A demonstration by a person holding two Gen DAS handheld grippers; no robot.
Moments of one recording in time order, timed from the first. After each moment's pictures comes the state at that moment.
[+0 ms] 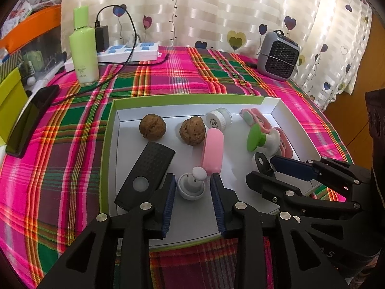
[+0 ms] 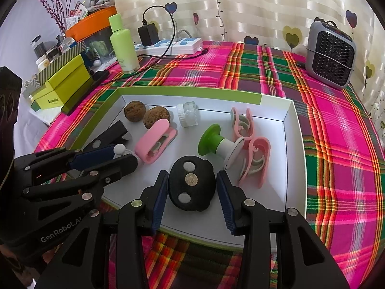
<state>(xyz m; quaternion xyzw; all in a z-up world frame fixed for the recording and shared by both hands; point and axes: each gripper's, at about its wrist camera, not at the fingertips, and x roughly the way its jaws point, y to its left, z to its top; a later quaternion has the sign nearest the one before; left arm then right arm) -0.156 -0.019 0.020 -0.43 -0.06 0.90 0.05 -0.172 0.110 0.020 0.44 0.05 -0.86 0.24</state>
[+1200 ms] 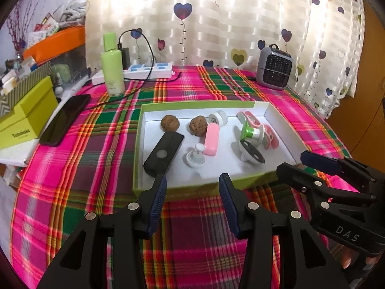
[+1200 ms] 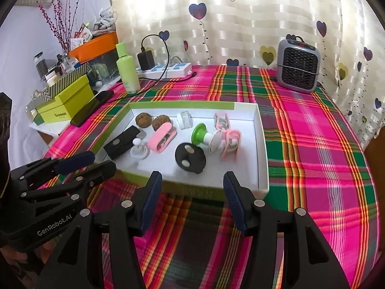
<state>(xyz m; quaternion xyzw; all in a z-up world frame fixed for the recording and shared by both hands) -0.087 -0.013 0.046 -0.38 -0.03 0.92 0.01 -0.107 0.136 0.047 0.38 0.03 -0.90 0.21</state>
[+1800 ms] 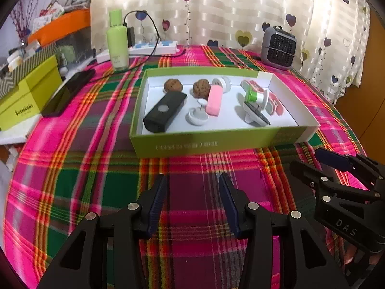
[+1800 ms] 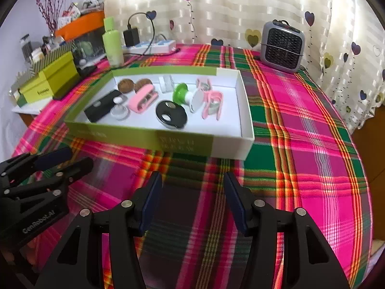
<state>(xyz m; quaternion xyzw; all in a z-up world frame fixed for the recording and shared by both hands) -0.065 -0.009 0.015 -0.42 -0.03 0.91 -0.01 -0.086 0.144 0.018 0.42 0.07 -0.89 0.15</state>
